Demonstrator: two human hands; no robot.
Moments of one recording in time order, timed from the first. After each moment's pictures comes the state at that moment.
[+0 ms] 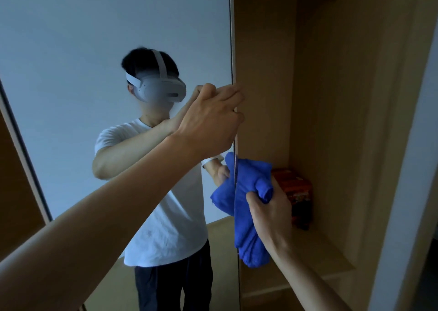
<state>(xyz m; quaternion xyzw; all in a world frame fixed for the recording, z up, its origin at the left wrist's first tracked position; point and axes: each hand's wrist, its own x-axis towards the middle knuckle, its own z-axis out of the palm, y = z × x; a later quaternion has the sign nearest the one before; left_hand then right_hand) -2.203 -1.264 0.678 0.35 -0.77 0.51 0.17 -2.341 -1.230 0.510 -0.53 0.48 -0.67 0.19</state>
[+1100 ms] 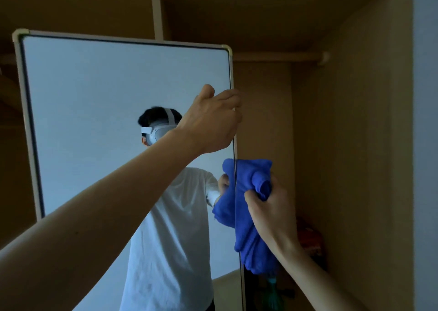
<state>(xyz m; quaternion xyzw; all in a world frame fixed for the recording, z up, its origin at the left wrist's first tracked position) -2.205 -1.270 0.780 0.35 -0.71 0.58 0.18 -2.345 -1.243 0.612 -0.60 0.38 -0.70 0.10</state>
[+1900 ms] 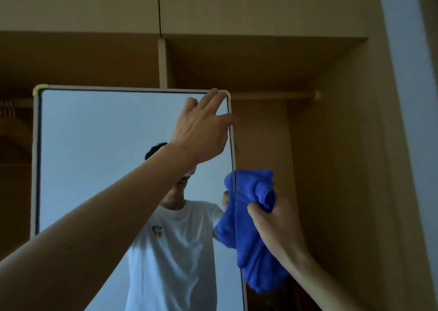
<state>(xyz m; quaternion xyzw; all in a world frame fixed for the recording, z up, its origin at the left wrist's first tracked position) -2.200 -1.255 0.829 0.42 -0.68 0.54 0.27 -2.354 -1.249 0.662 -0.63 0.35 -0.69 0.11</state>
